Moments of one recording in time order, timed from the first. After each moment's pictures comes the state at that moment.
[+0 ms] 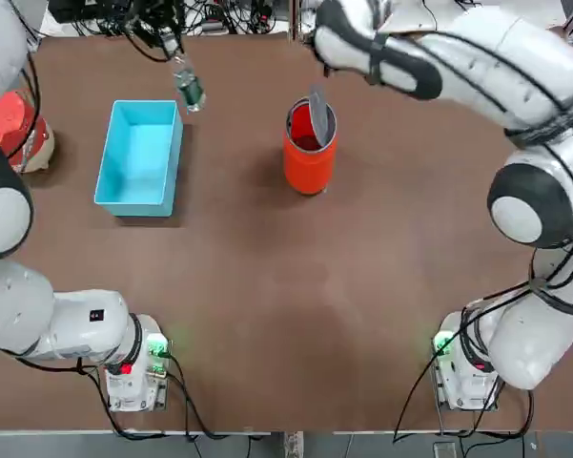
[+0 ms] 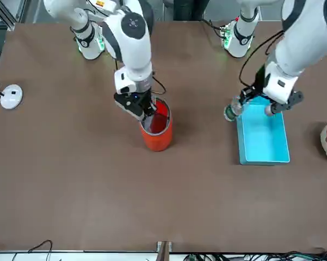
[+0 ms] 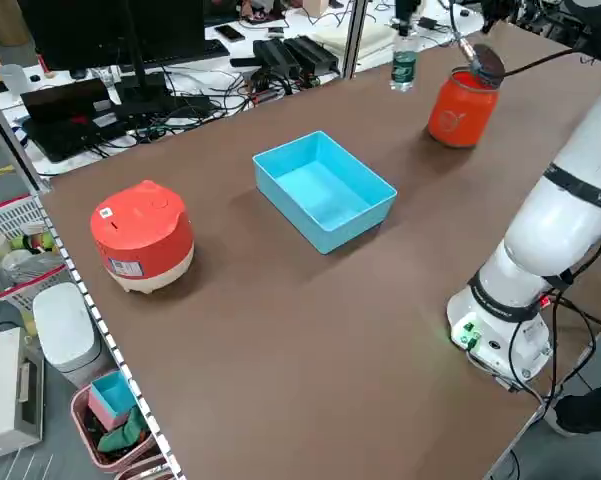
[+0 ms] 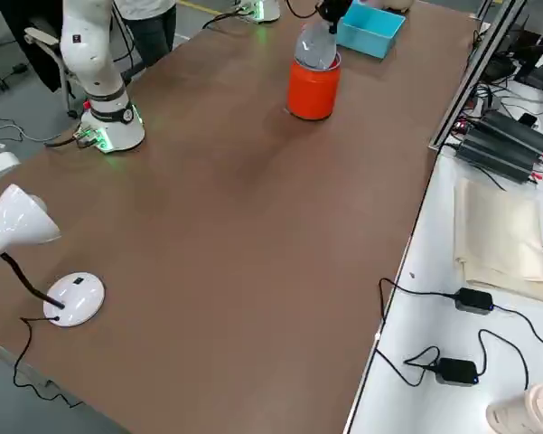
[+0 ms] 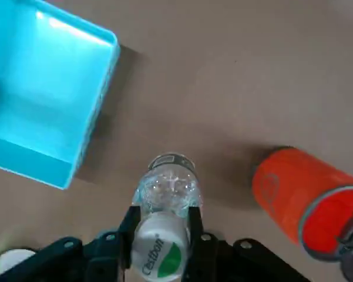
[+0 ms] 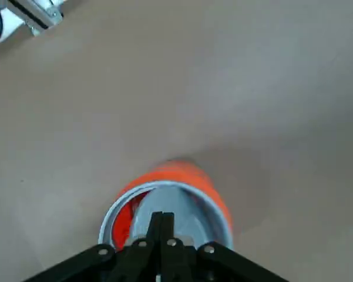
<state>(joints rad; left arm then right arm) 0.07 0.04 -0.43 -1.65 -0.15 1.66 -0.73 0.69 0.34 -0.02 -1.39 -0.08 1.83 1.22</state>
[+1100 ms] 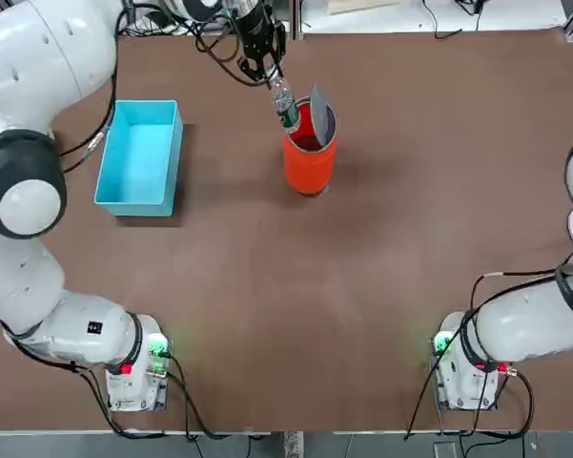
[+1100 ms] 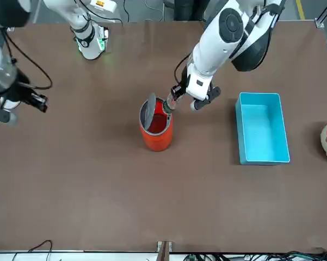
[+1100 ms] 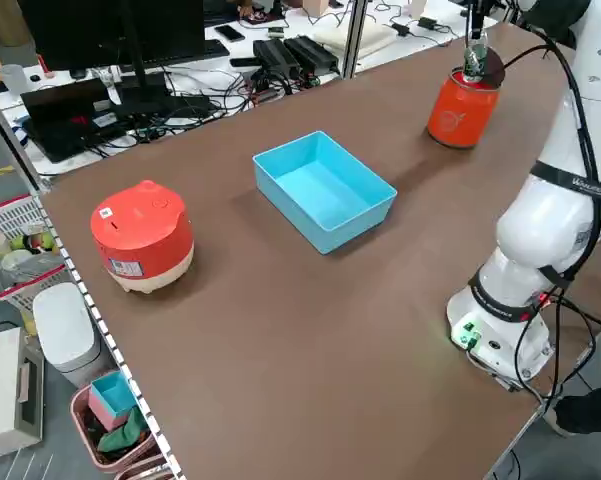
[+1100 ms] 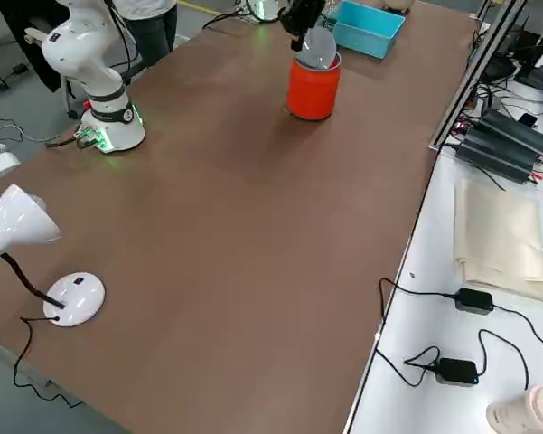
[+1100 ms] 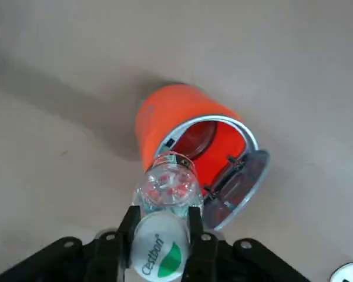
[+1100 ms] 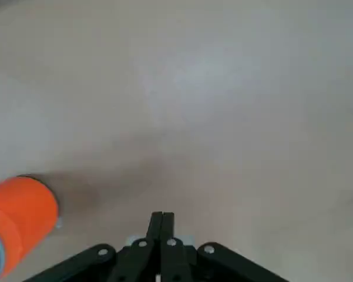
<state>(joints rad) -0.14 0.28 -0.60 -1.58 -0.18 1.98 -1.22 0.11 0.12 -0.03 -1.38 -0.02 1.47 0.32</state>
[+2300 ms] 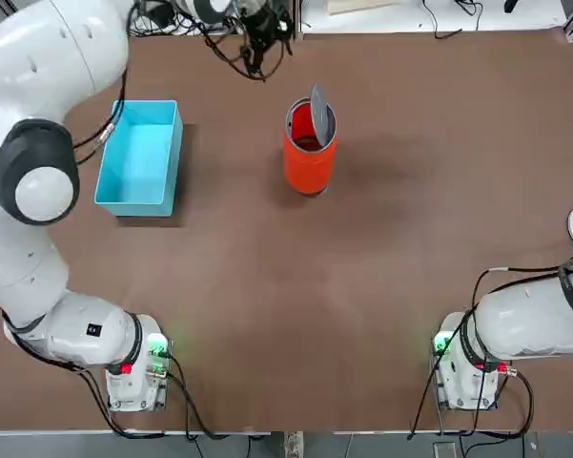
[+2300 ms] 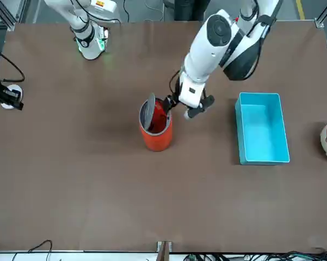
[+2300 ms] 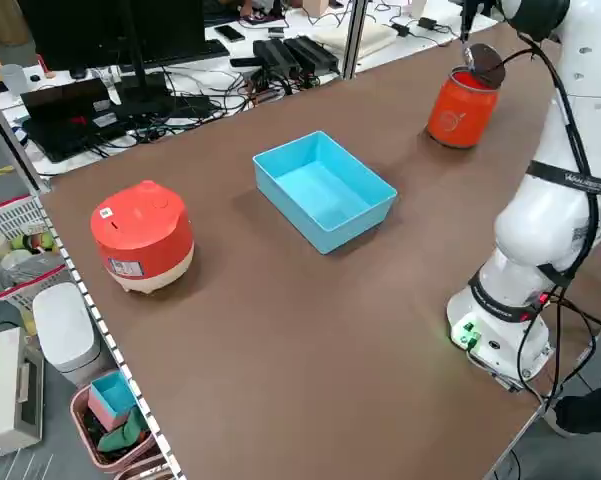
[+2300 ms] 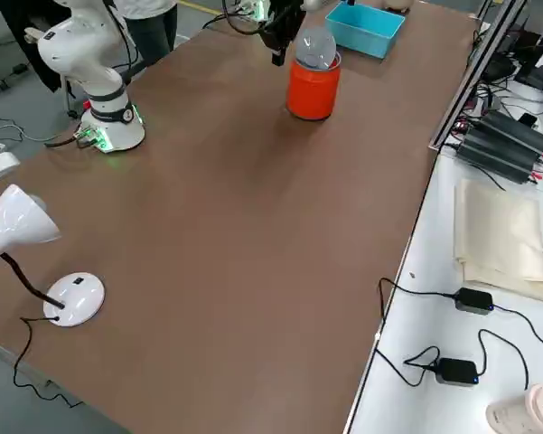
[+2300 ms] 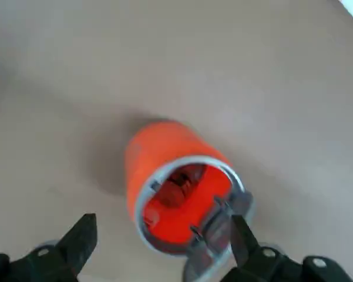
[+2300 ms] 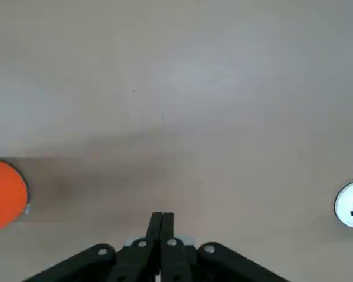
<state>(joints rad) -0.14 0.34 -0.59 -1.50 0.02 1.97 -1.25 0.02 0.11 -0.01 -1.41 -0.02 1.47 0.14</state>
